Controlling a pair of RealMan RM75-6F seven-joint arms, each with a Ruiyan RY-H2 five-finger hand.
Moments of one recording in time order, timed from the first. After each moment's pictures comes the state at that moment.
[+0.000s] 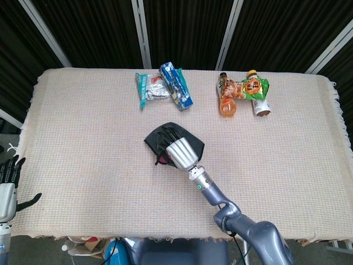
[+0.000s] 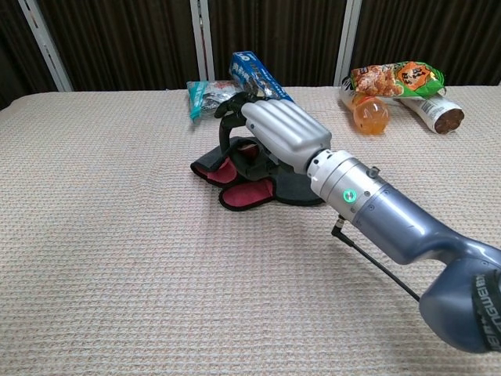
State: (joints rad) left arm -0.03 -1.36 -0.08 -1.37 1.47 1.57 -0.03; right arm 0.93 -2.20 0.19 -0.47 -1.60 1.27 0.28
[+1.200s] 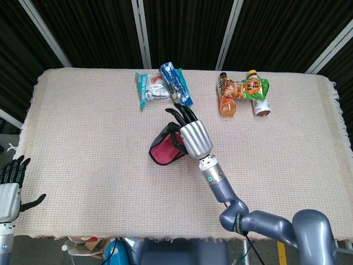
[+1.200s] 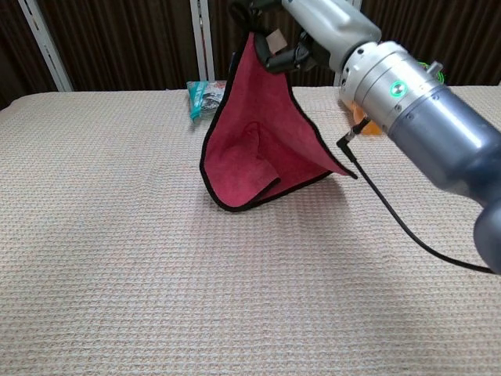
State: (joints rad) left arm -0.04 -1.35 -0.07 -1.41 1.48 1.55 -0.04; right arm 0.87 -1.81 0.37 -1.25 -1.42 1.29 -0.06
